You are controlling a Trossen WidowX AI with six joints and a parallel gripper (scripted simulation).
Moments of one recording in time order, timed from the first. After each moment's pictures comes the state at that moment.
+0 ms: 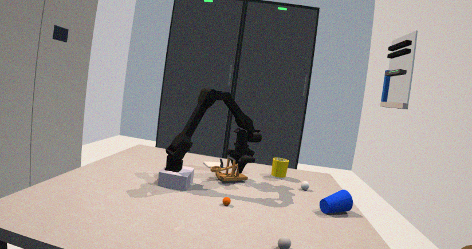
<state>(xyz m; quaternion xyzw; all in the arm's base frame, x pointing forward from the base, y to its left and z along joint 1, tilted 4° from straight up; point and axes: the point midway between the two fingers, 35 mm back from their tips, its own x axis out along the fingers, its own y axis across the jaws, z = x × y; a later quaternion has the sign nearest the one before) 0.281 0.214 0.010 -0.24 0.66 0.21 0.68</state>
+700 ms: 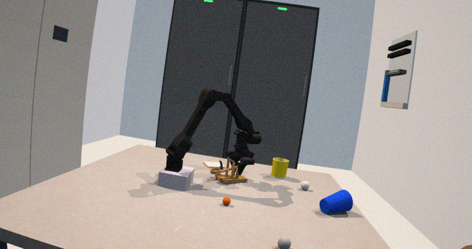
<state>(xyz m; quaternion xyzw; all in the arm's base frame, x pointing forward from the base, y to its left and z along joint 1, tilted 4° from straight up) 0.281 0.213 0.001 -0.24 0.66 0.21 0.68</state>
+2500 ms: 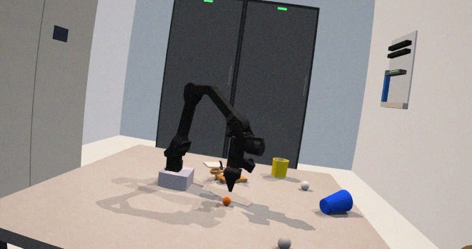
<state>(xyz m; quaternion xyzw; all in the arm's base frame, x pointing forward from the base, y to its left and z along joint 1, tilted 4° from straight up) 0.277 -0.139 0.053 -0.02 0.70 -0.03 0.72</state>
